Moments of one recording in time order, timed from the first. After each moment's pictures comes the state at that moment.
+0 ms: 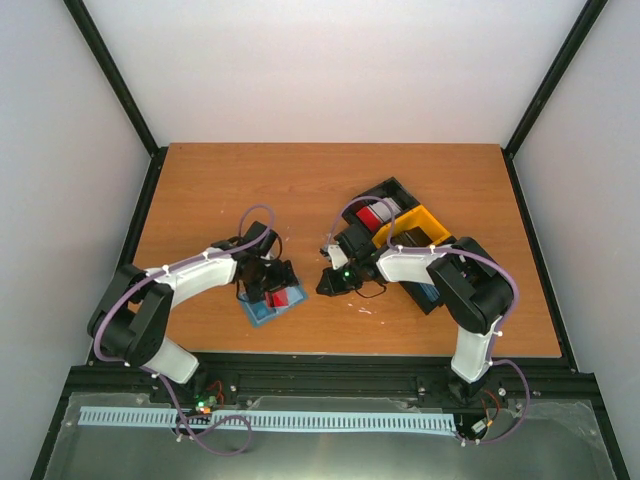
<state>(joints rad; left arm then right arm) -0.52 1.51 0.81 -0.54 0.27 -0.86 0.72 1.84 0.95 -0.17 -0.52 0.41</state>
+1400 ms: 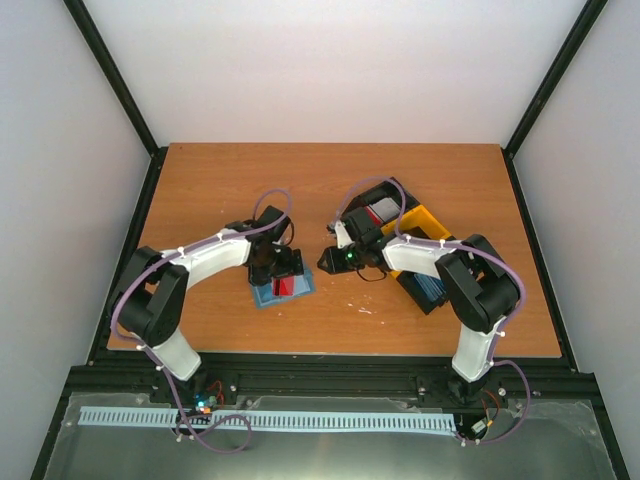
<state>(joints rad) -0.54 1.66 1.01 -0.65 0.16 -0.72 0.64 1.82 1.03 -0.14 -0.40 0.40</state>
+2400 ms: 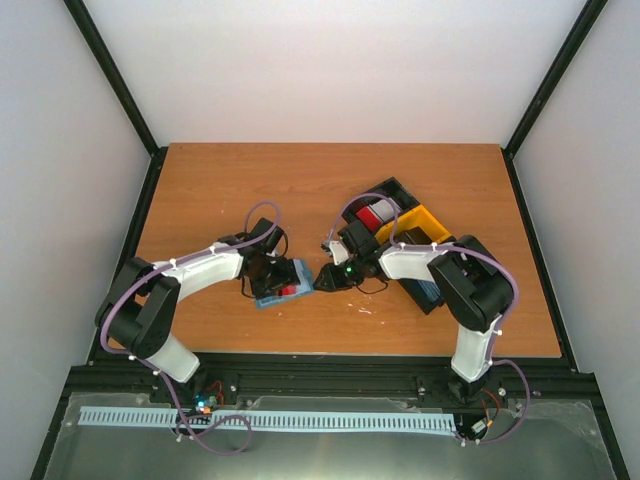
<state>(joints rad) -0.54 1.57 0.86 -0.56 0.26 -0.86 0.68 1.83 0.95 -0.13 -0.58 0.40</state>
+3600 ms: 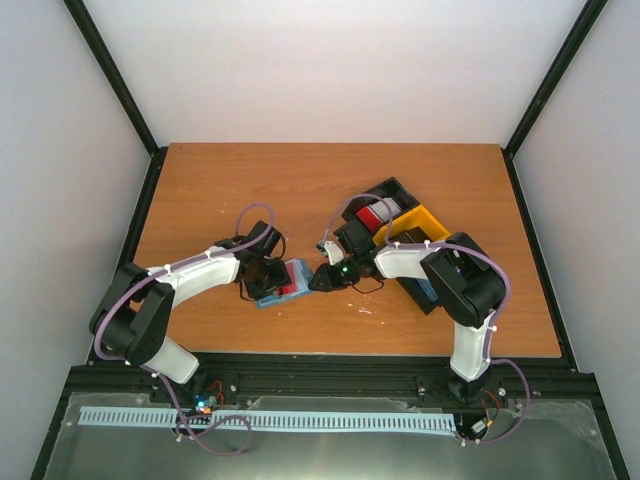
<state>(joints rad) -0.55 1.52 0.83 -0.56 0.17 -0.95 0.69 1.89 0.98 -0.09 -0.62 0.39</state>
